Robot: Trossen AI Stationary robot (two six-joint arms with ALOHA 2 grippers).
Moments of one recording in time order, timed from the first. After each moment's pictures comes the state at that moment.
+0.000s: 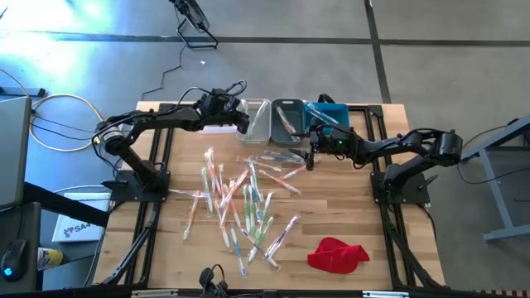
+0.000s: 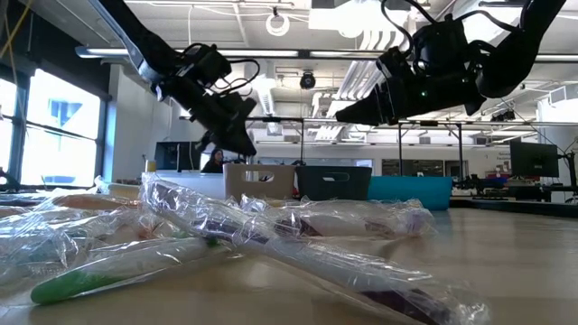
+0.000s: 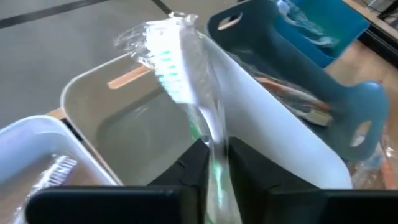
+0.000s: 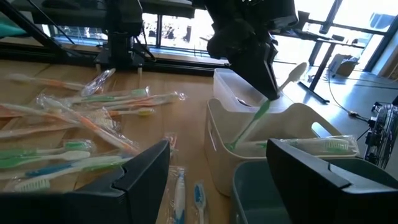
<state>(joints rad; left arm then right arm) 0.67 1.57 0.89 0.14 0.08 -0.27 -0.39 1.44 0.44 0.85 -0.19 -0.19</state>
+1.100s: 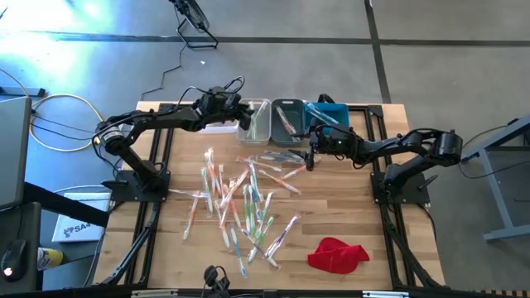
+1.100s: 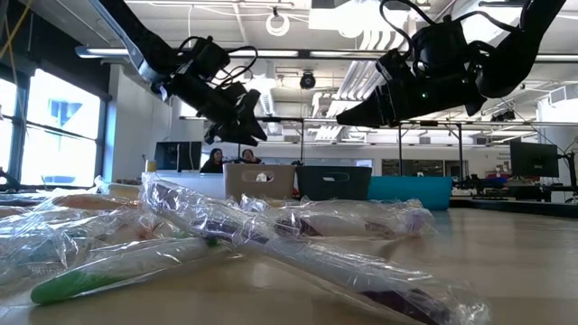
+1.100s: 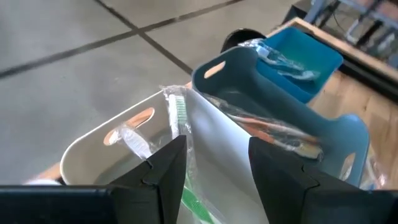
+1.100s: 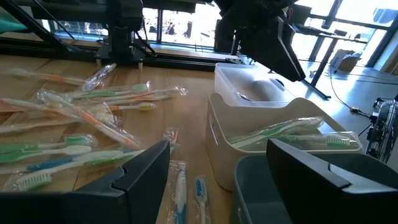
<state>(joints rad) 0.66 1.58 0.89 0.29 0.08 -0.20 -0.39 1.44 0.44 0.83 -0.19 -0.19</state>
